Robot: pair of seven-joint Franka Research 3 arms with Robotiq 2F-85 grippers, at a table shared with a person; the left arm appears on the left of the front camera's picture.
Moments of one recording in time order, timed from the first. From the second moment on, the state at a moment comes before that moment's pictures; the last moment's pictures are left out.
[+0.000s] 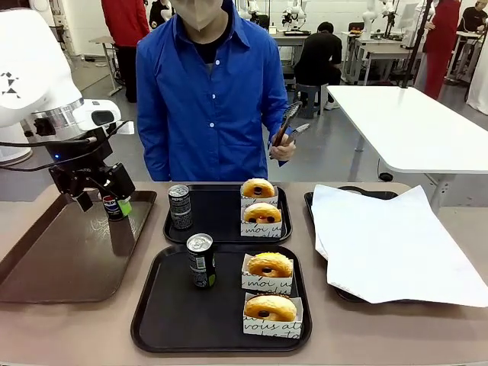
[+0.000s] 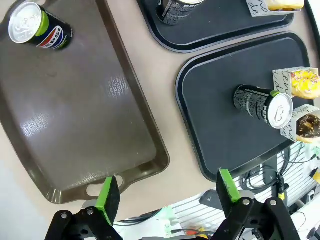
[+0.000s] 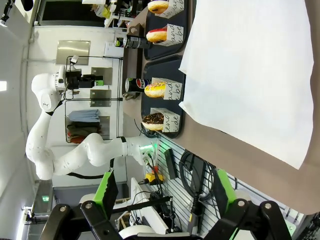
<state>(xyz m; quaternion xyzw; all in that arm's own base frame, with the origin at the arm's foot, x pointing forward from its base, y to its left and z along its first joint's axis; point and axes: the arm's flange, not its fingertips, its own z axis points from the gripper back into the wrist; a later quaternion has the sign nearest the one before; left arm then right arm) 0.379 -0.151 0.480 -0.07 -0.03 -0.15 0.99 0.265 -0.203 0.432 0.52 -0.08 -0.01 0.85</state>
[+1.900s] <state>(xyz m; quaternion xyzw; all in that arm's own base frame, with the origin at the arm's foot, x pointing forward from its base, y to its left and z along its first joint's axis) 0.348 0.181 0.365 -0.62 -0.10 0.03 0.78 0.264 -0.204 0.432 0.52 -0.08 -0.01 0.85</state>
